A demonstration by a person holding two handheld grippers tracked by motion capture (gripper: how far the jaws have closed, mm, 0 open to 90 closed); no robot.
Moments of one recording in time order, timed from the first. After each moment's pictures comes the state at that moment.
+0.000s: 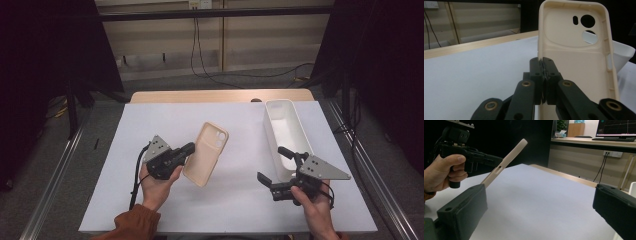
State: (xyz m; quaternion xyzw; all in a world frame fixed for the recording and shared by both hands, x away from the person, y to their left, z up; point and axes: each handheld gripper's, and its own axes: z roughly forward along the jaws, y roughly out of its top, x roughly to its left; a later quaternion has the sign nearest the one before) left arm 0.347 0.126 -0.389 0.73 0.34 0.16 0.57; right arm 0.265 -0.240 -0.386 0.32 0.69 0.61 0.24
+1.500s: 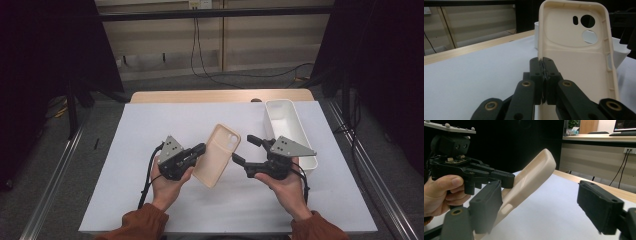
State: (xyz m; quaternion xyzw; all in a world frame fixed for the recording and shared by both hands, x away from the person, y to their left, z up) left arm 0.344 0.100 -0.391 0.75 0.31 0.17 0.57; right arm 0.315 -0.191 -0.382 0.32 0.69 0.62 0.20
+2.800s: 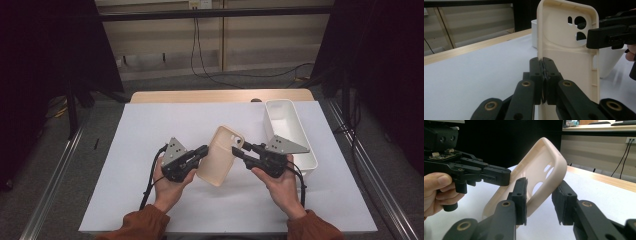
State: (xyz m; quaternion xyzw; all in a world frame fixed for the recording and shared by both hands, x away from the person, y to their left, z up) left arm 0.340 0.094 -0.394 0.75 0.30 0.17 0.56; right arm 0.323 -0.187 -0.391 0.33 0.70 0.60 0.19
